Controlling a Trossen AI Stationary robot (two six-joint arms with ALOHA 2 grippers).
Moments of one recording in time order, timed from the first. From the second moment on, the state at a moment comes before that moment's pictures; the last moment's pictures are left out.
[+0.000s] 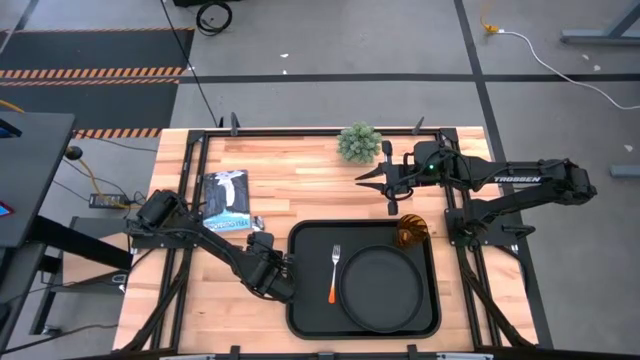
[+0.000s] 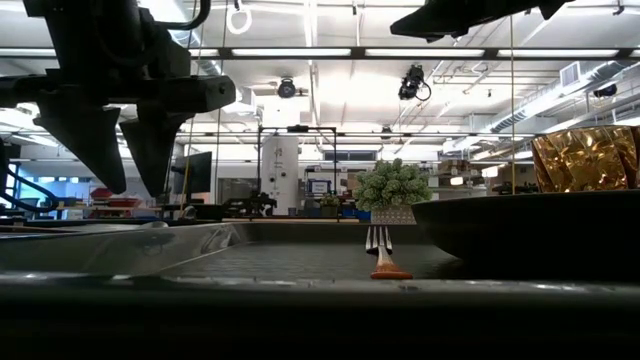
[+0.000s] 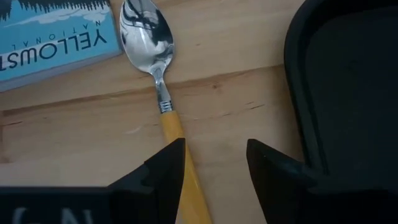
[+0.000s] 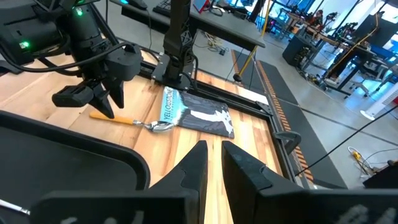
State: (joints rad) left arm -0.53 1.90 1.30 -1.16 -0.45 -1.98; right arm -0.14 1.02 0.81 -0.05 -0.11 -0.41
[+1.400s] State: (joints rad) left arm -0.46 1.93 1.18 -1.05 -0.32 -2.06; right arm -0.12 1.02 0.81 -0.05 -0.13 -0.40
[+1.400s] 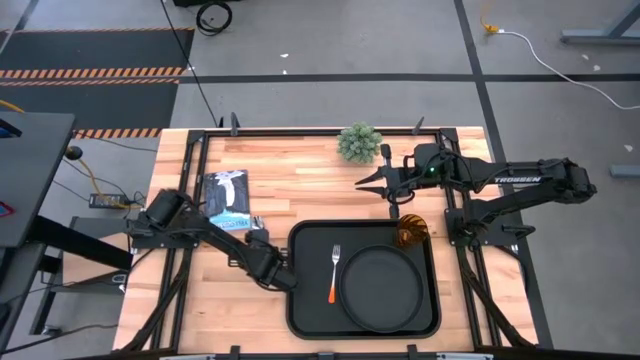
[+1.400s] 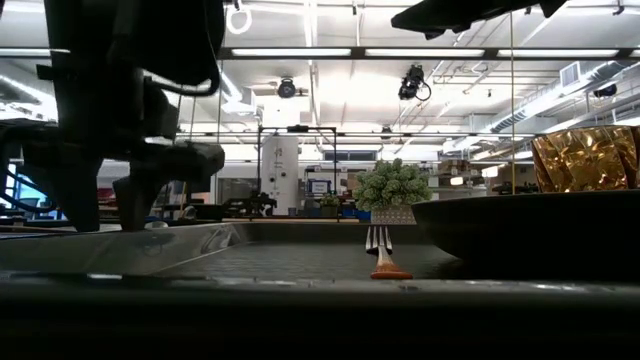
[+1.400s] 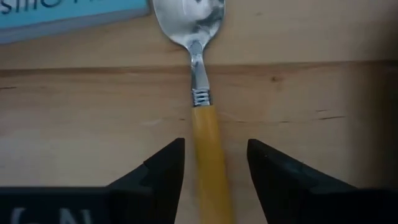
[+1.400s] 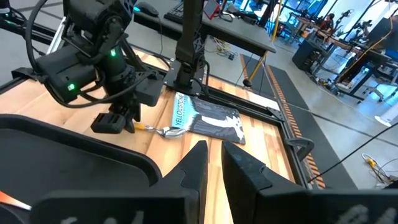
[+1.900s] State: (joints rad) left arm -0.43 1.98 1.19 -0.99 -0.23 -1.96; right arm -0.10 1.02 0.81 -0.04 -0.13 -0.40
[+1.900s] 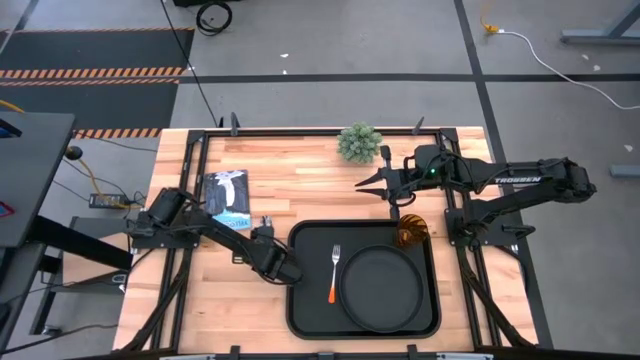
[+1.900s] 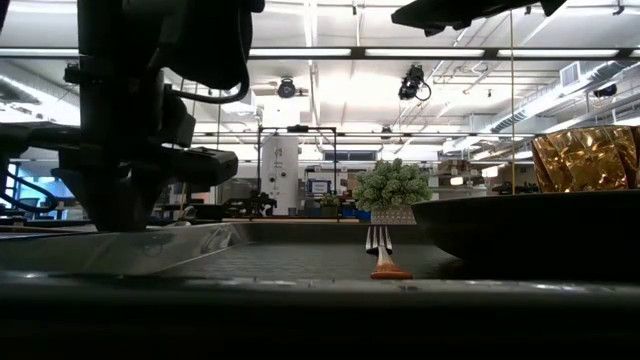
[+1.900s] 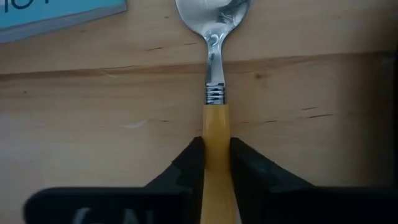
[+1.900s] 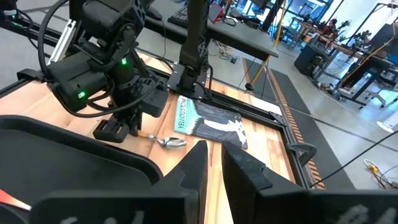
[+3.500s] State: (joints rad) left arm -0.43 1.98 1.48 -1.02 -0.32 -1.88; right arm -0.10 0.89 0.81 -0.12 -0.05 -0.42
